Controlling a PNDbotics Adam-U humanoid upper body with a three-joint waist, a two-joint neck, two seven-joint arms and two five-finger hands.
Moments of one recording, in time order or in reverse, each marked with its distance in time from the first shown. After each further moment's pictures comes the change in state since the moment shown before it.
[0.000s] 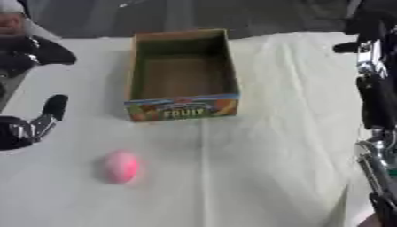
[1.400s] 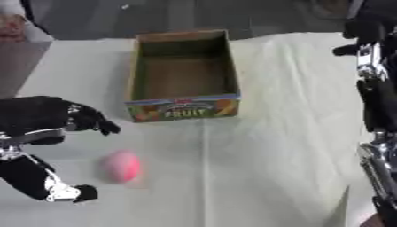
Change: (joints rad) left arm -0.108 0.032 -0.192 0.000 0.116 0.189 -0.501; right arm 0.001 0.000 0.012 0.000 -0.009 0.009 0.017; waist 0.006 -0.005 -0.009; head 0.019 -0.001
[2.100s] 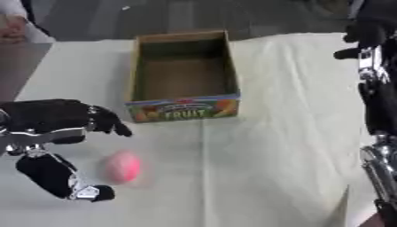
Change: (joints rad) left arm -0.044 -0.043 -0.051 0.015 -0.076 0.124 -0.054; right arm 0.005 0.000 0.004 0.000 -0.007 0.004 0.006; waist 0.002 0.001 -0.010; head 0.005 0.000
